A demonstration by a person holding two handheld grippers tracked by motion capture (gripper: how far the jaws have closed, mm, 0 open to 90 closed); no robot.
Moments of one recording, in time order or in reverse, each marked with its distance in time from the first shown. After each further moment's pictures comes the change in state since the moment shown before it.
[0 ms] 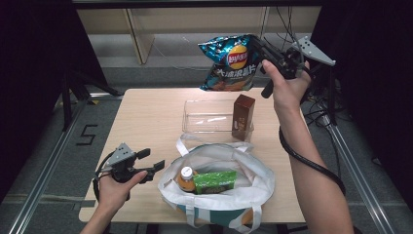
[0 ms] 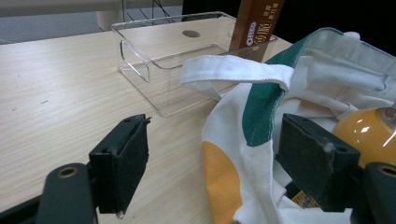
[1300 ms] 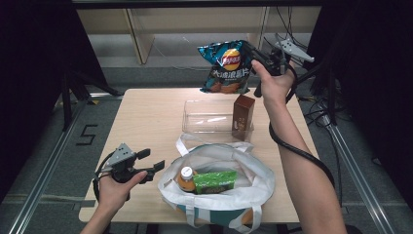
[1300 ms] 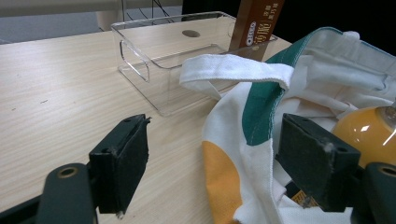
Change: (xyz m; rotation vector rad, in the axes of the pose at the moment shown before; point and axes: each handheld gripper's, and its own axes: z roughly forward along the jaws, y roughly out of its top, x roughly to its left) left arm 0.001 -0.001 0.000 -0.001 -0.003 0.014; right arm -0.029 -0.038 0.034 0.099 -0.091 0.052
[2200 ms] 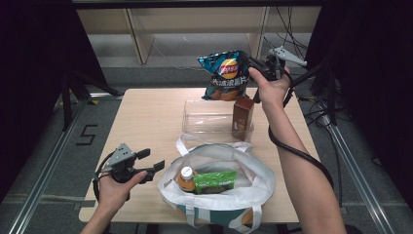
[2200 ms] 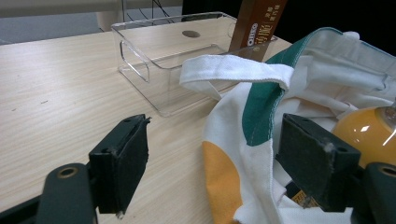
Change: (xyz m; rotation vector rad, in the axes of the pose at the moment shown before) left arm -0.001 0.000 0.000 -0.002 0.003 -0.012; right arm -0.012 -0.025 0.006 0.091 0.006 0.029
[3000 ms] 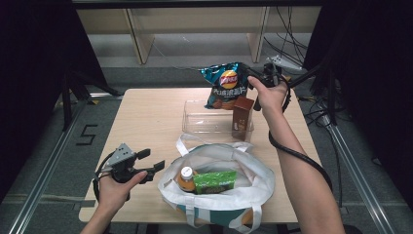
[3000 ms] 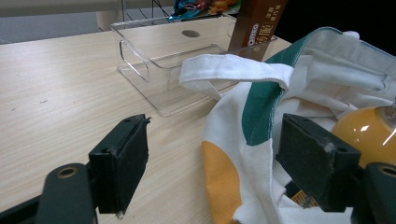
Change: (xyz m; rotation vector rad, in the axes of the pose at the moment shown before) left arm 0.000 0.000 0.000 0.001 -0.001 0.001; right arm -0.018 -0.029 0.004 0.106 -0.009 0.060
